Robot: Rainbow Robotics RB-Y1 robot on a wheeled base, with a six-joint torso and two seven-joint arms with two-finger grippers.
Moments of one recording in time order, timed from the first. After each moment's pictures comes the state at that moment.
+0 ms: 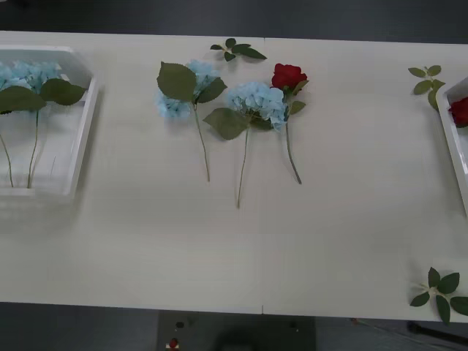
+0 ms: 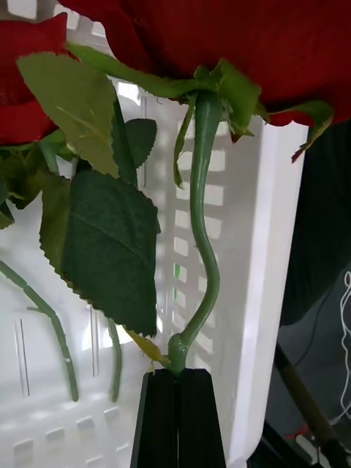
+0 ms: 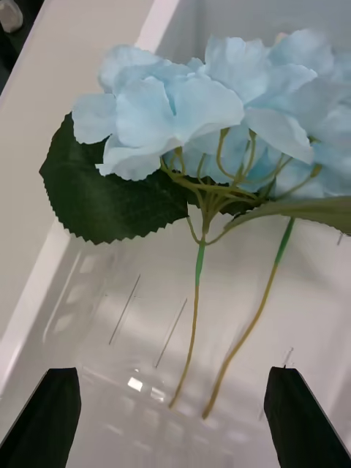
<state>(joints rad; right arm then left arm) -1.08 -1.08 0.78 -0.30 -1.13 0.86 2.01 -0.49 0.87 0.27 -1.39 0.59 1.38 -1.36</state>
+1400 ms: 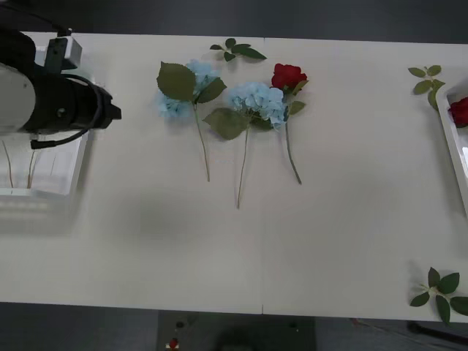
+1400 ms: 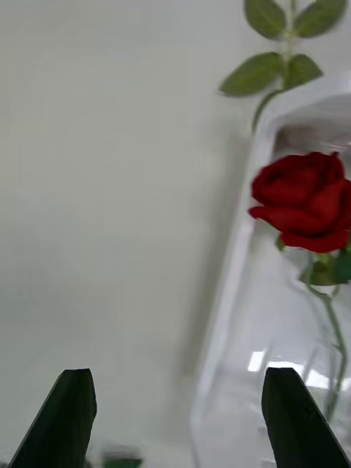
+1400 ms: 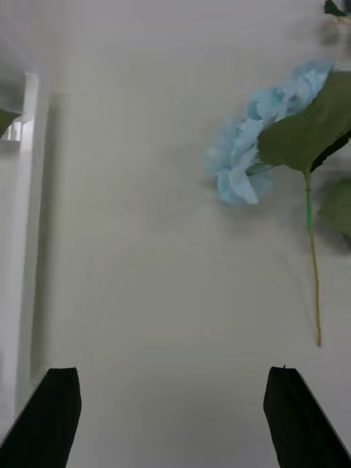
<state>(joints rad) -1.07 -1.29 0.75 -0.86 -1.69 1.29 1.97 -0.49 0.62 -0.05 -2.00 0.56 1.58 -1.11</state>
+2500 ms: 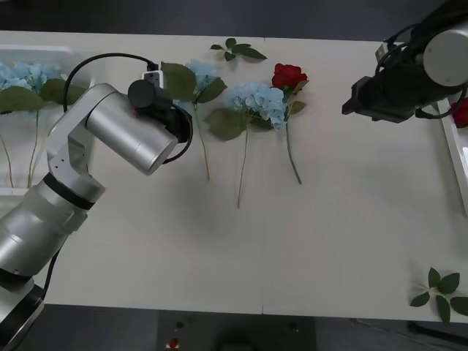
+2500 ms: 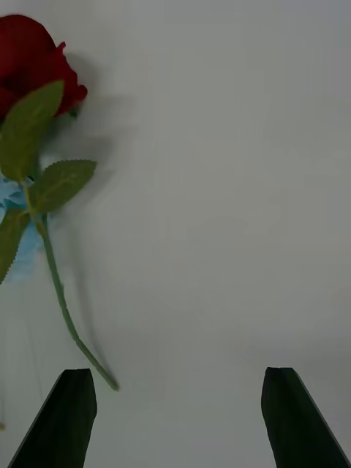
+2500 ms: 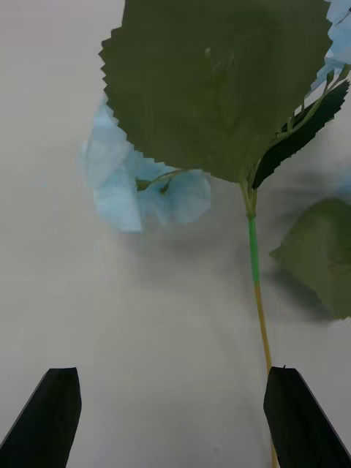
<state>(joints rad) -1.02 -1.01 0.87 -1.36 -1.25 1.04 0.90 -0.63 0.41 -0.46 -1.60 0.16 1.23 -0.79</state>
